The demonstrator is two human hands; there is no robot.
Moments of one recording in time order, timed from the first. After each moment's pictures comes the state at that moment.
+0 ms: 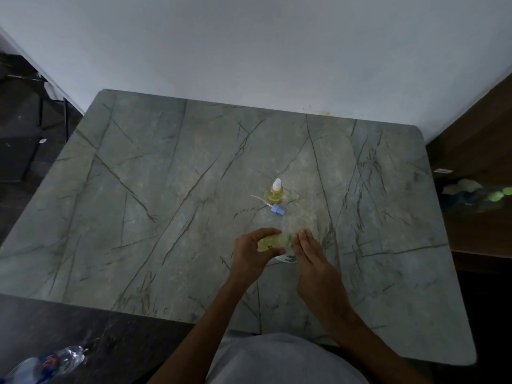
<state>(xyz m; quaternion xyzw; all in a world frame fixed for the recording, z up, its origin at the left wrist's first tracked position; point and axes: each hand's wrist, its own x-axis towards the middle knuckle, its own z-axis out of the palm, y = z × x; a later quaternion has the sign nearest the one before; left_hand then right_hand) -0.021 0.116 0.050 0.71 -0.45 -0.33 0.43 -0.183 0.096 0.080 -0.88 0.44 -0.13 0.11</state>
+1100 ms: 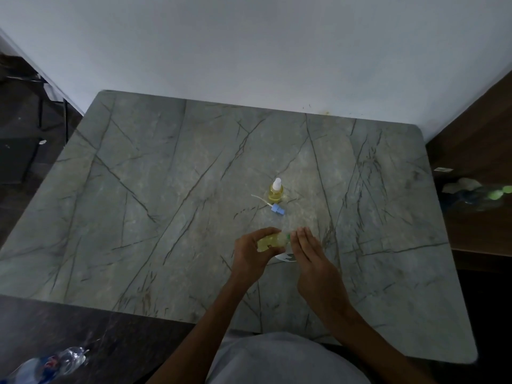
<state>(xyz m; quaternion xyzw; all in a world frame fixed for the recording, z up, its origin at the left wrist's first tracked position) -0.021 0.118 0.046 0.71 -0.46 -0.32 0.43 -0.182 0.093 0.072 -0.89 0.42 -0.14 0.10</state>
